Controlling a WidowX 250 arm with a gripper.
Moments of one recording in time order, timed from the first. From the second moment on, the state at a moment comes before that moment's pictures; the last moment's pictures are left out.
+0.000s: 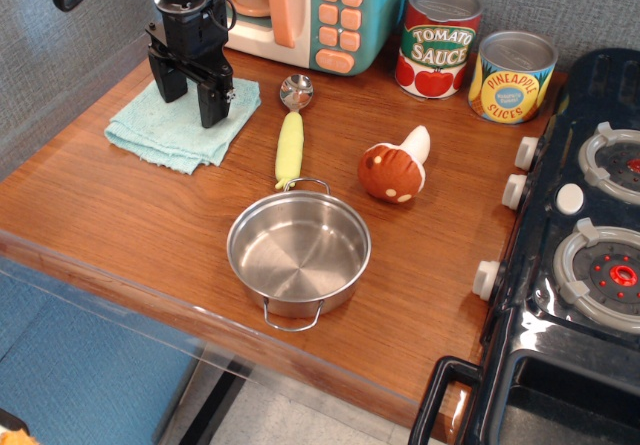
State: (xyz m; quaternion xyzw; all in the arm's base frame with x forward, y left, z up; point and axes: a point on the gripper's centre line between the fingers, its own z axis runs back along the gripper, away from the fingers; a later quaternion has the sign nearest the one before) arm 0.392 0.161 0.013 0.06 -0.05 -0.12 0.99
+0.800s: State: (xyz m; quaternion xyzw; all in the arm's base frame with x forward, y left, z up) arm 0.309 0.143 0.009 0.03 -0.06 -0.16 0.98
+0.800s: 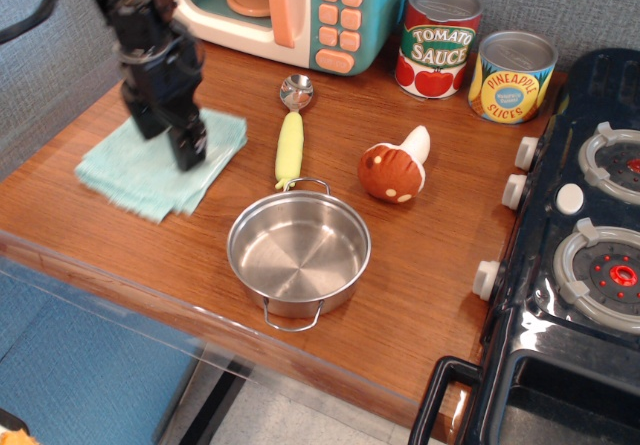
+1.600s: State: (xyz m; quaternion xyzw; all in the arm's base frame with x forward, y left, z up) arm 0.281 0.128 0.012 0.03 -0.06 -0.19 0.98
